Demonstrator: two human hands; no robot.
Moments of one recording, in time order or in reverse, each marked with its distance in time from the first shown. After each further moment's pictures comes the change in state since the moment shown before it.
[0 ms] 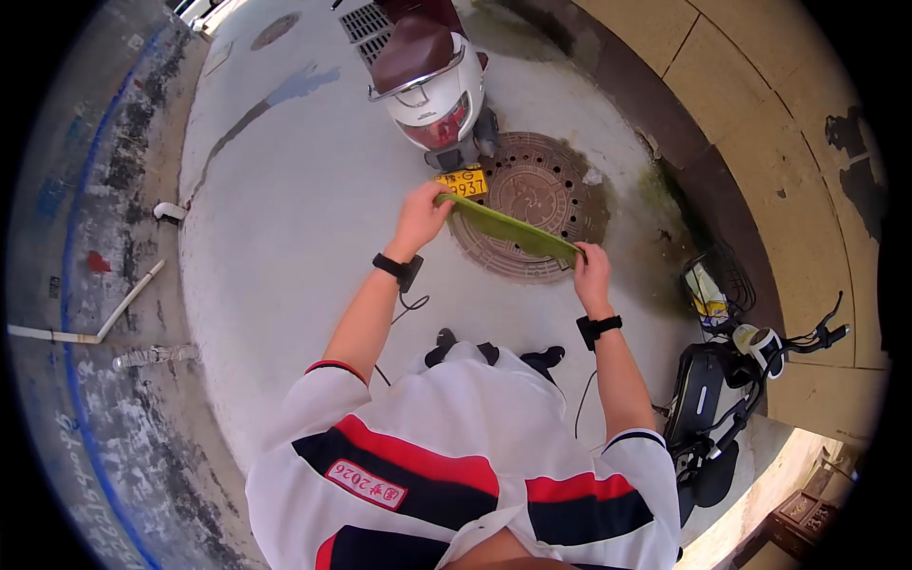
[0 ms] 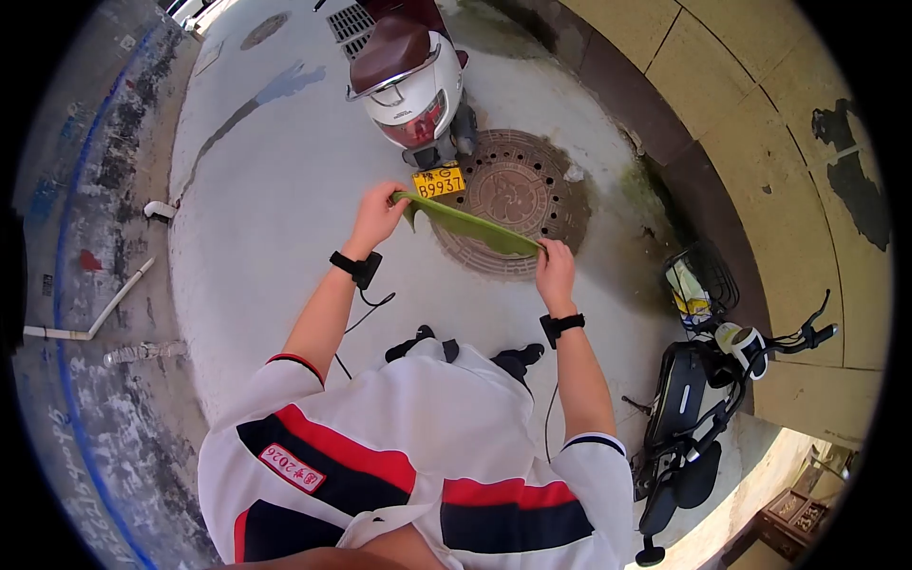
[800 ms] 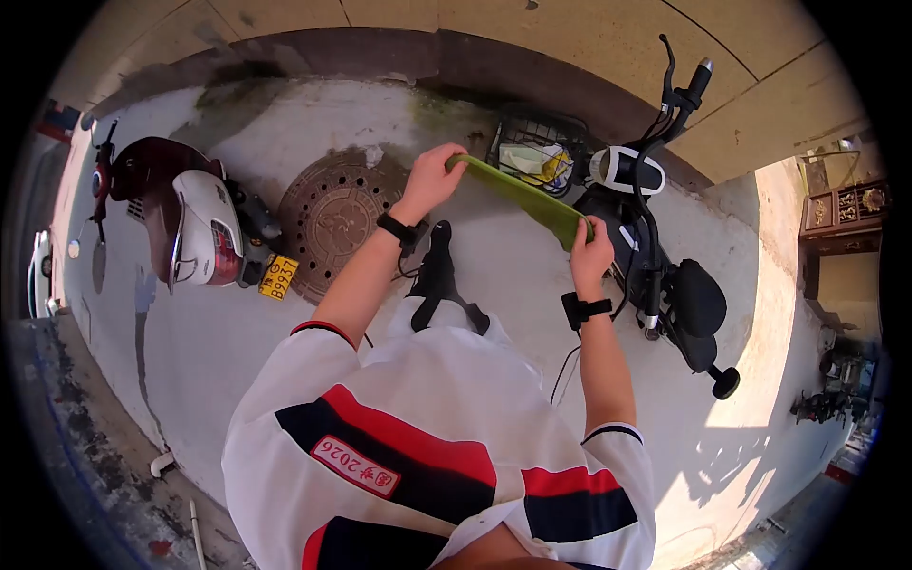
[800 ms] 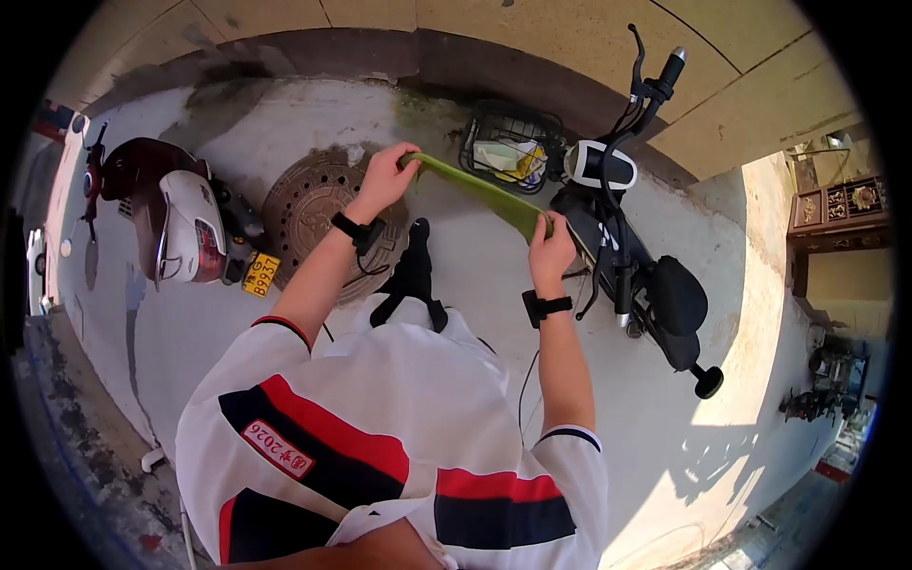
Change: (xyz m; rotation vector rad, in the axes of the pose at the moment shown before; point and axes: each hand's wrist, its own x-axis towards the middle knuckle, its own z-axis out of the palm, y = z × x) left_hand 0.085 0.343 0.468 -0.398 -0.640 0.488; right_hand -0.163 0.204 -0.331 -0.472 0.766 0.753
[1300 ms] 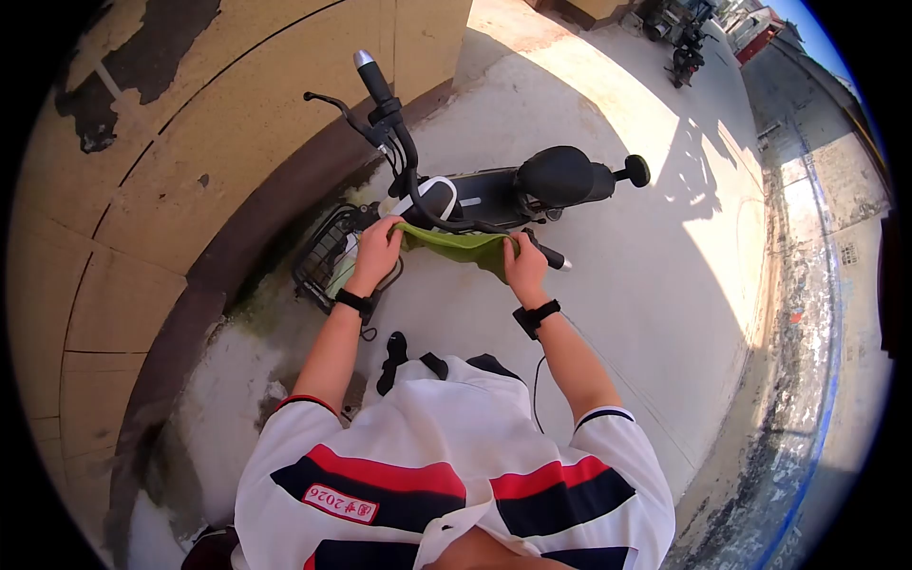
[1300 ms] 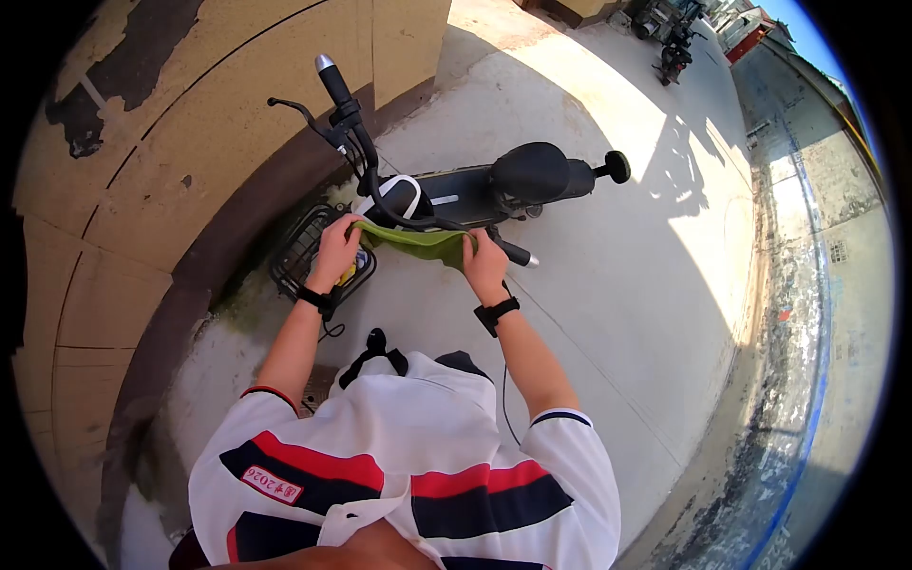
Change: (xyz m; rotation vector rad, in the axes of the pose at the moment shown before) left_hand 0.201 0.044 0.251 -0.393 -0.757 0.507; right_hand 0.032 0.059 -0.048 -0.483 0.481 0.529
